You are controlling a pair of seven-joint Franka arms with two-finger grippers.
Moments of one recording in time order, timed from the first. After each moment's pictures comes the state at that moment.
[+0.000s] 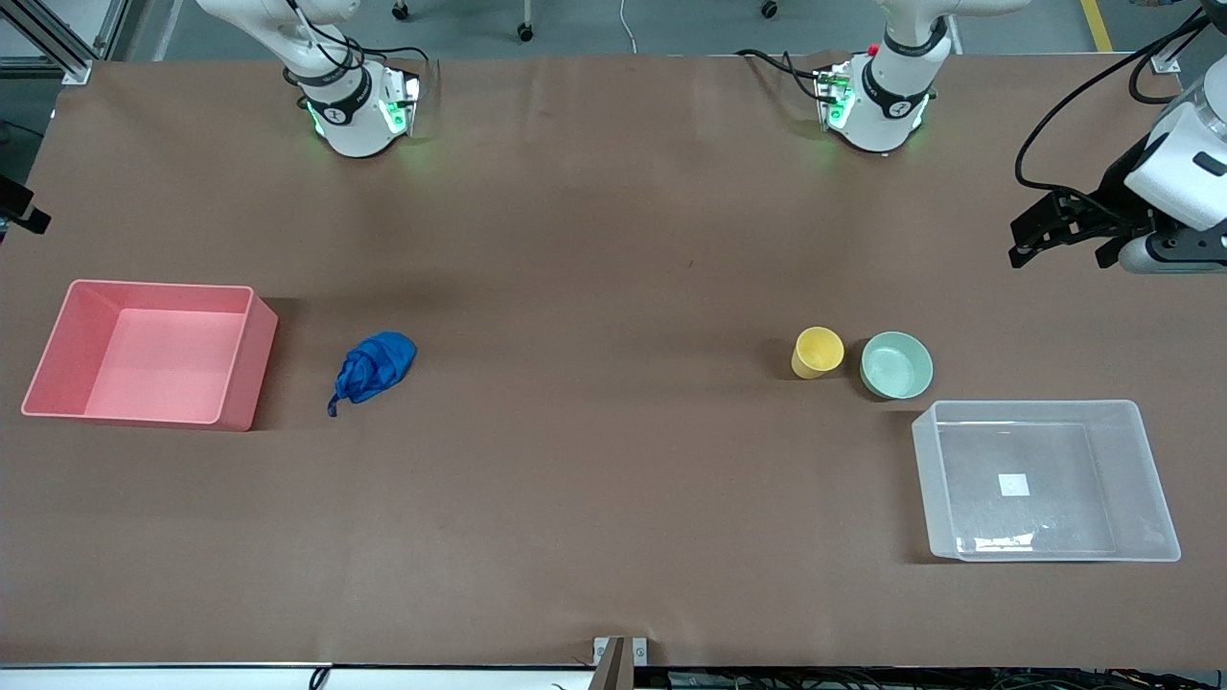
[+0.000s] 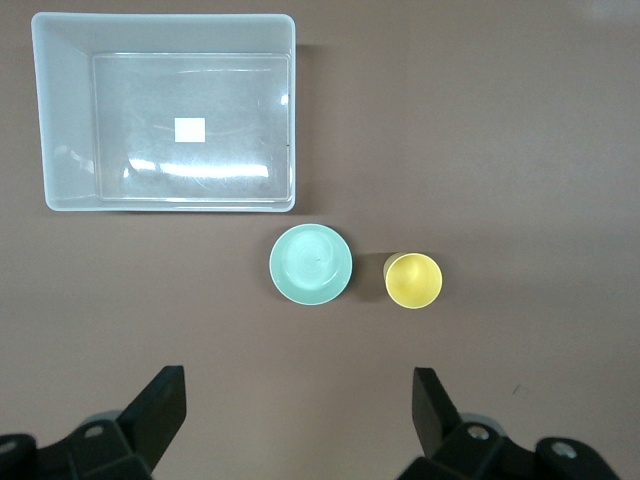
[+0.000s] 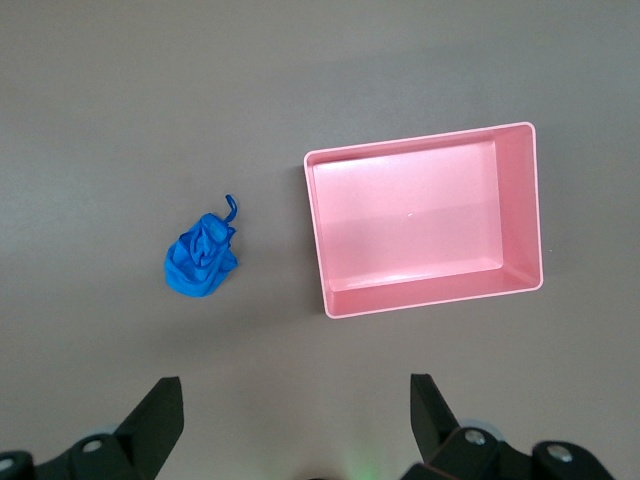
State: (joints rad) left arm -0.07 -0.03 -0.04 -1.61 -0.02 1.63 -0.10; right arm -0.05 -0.02 -0.12 -1.46 -0.02 1.42 0.01
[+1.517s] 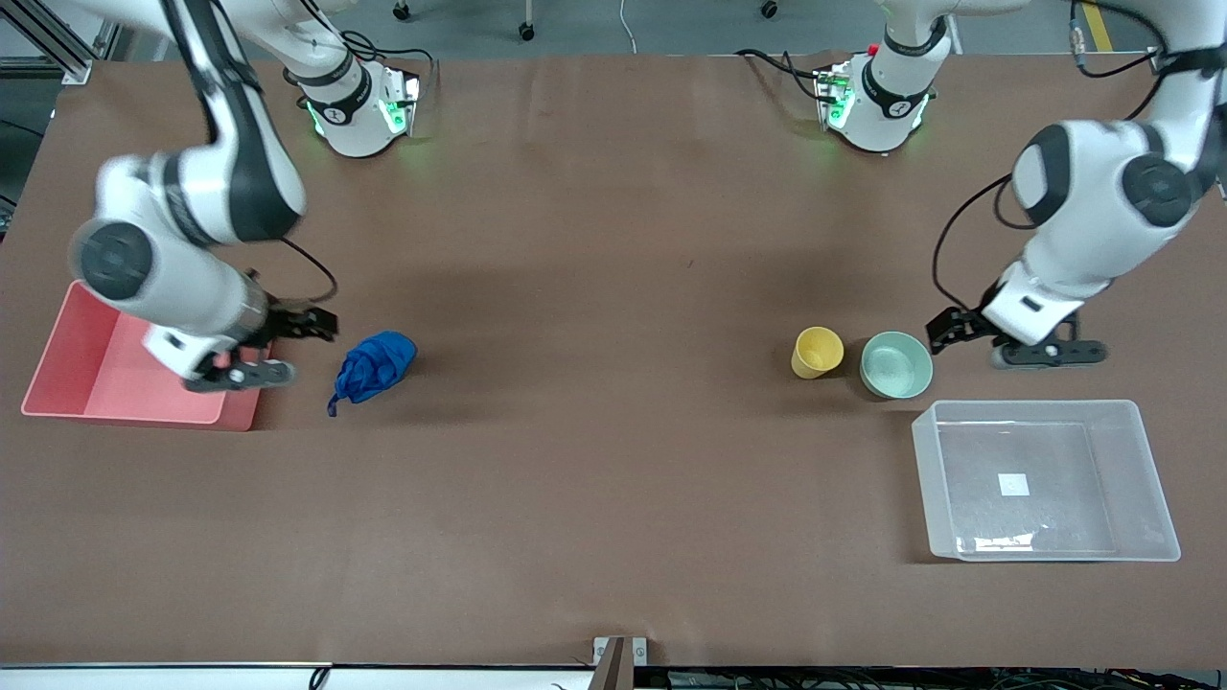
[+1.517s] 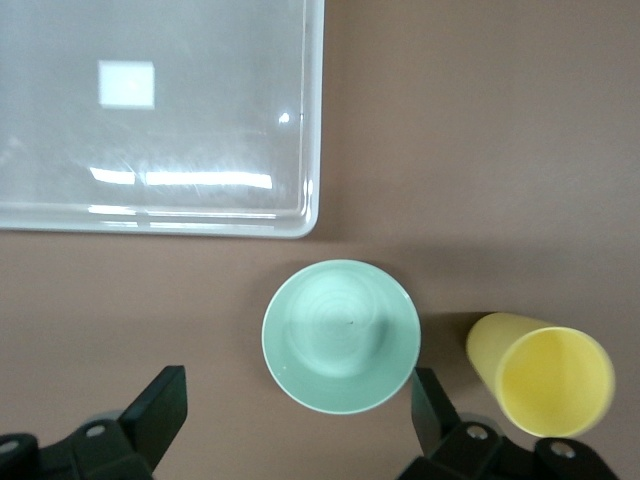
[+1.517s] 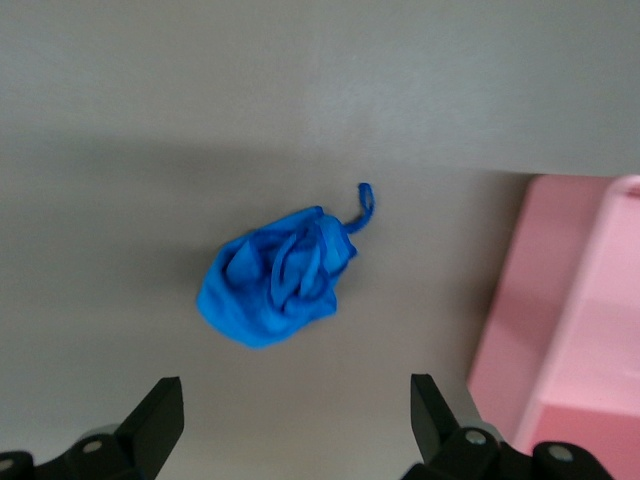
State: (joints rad) left arm -0.07 0.09 0.01 -2.26 -0.02 2.45 -0.07; right arm 0.24 0.23 -0.10 -2.01 -0.02 2.11 0.02
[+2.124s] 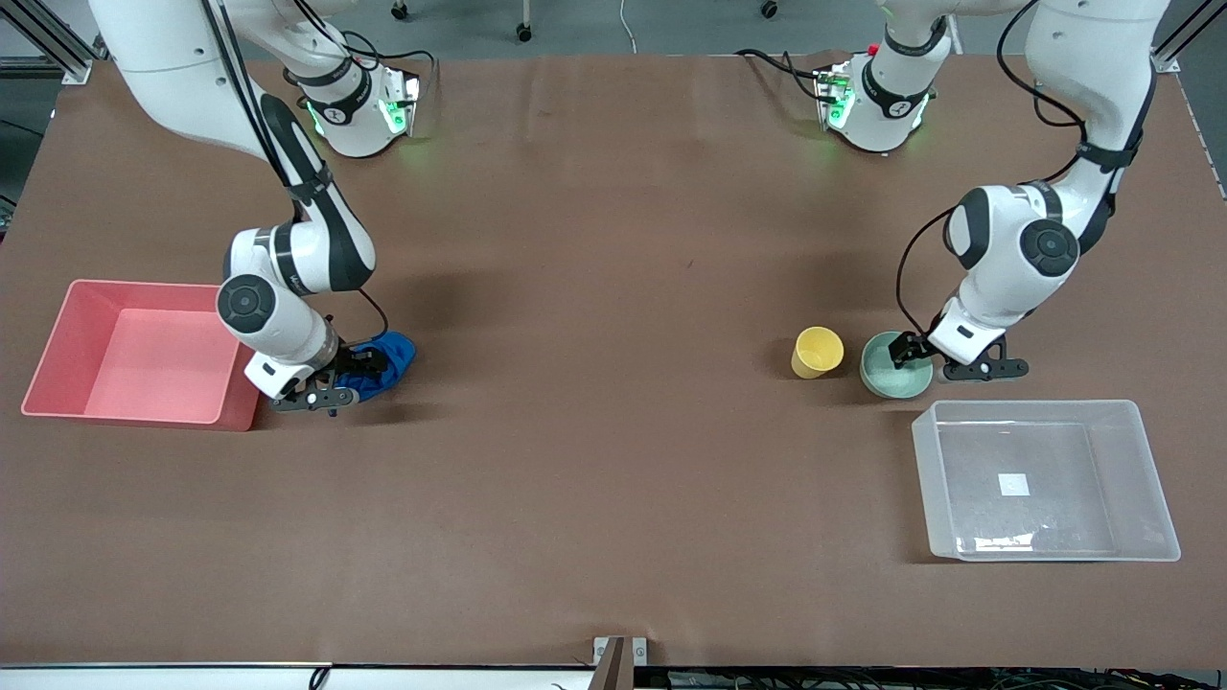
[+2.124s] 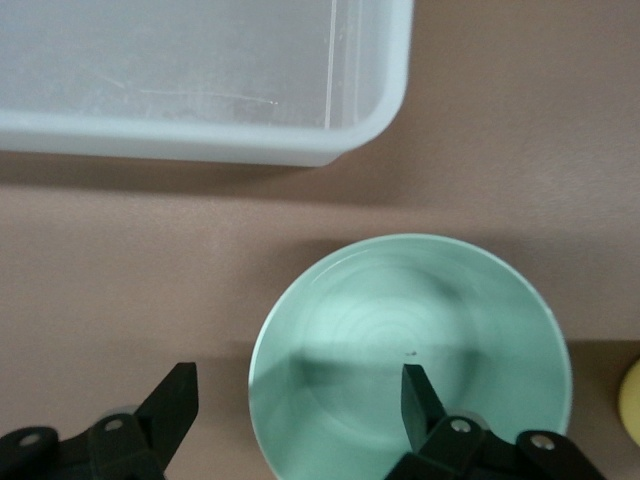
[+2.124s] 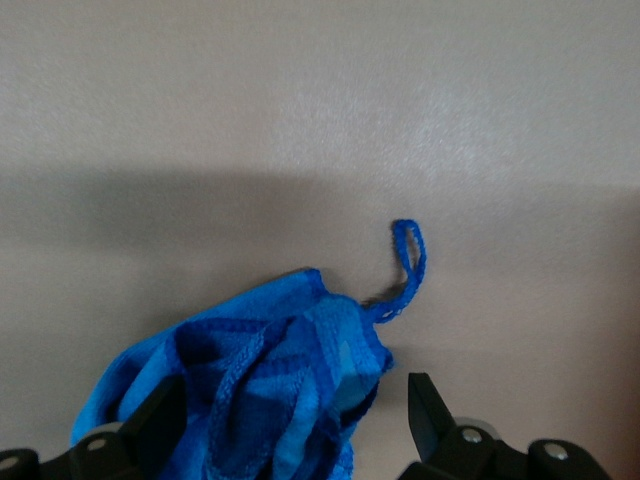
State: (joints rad) left arm -0.05 0.32 0.01 -2.36 -0.02 2.78 -0.07; right arm 0.24 0.43 -0.11 -2.19 -0.02 2.57 0.05
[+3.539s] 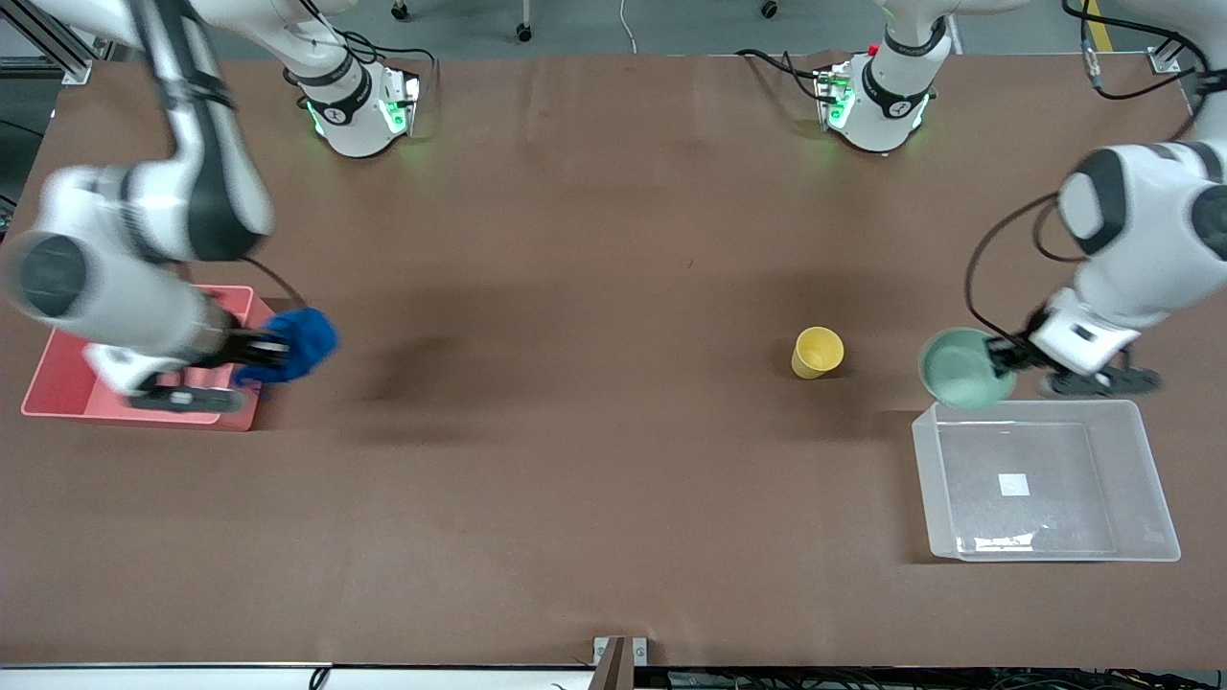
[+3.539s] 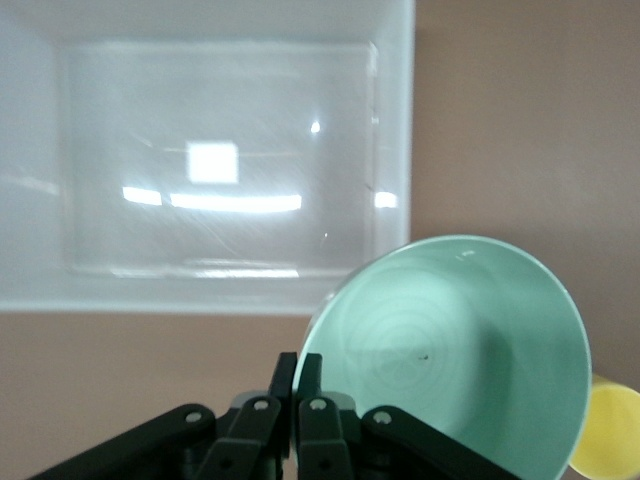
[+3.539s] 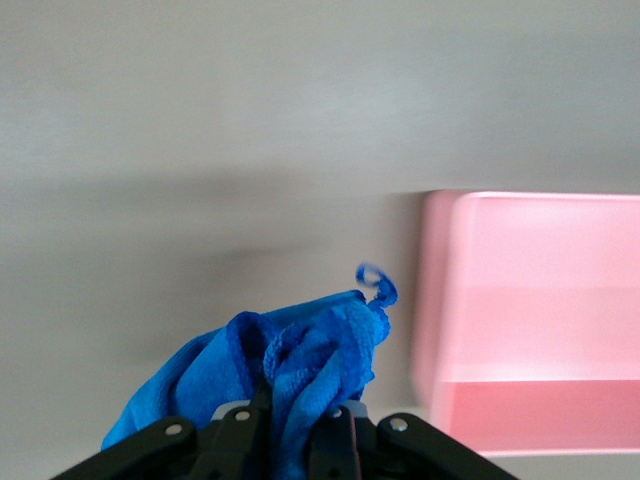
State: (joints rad) left arm -0.04 0.22 0.10 -1.90 -0.02 2.23 0.09; right arm 0.10 0.20 -0.13 -1.76 -0.03 1.85 -0.02
